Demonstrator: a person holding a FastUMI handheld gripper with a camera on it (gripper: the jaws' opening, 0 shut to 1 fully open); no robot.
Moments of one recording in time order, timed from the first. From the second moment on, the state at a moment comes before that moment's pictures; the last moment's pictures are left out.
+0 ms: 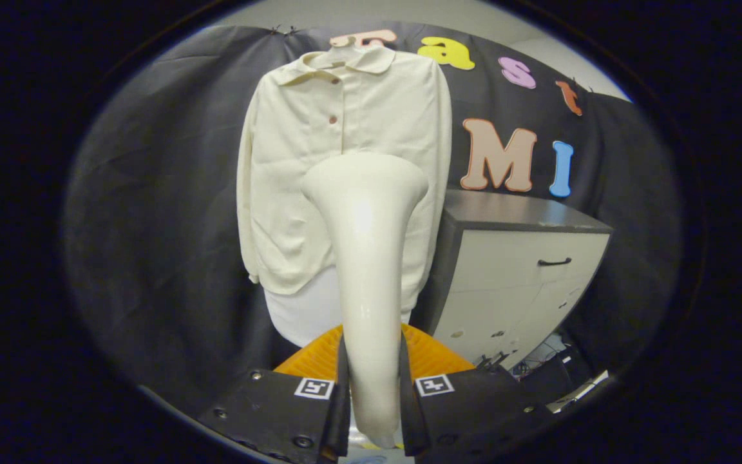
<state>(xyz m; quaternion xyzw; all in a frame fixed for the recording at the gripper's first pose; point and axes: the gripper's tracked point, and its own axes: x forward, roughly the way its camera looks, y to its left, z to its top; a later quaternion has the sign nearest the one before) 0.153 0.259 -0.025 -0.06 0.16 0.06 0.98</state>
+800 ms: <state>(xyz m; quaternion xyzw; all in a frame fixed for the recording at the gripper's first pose) 0.097 0.206 0.135 -0.06 0.04 0.08 0.99</state>
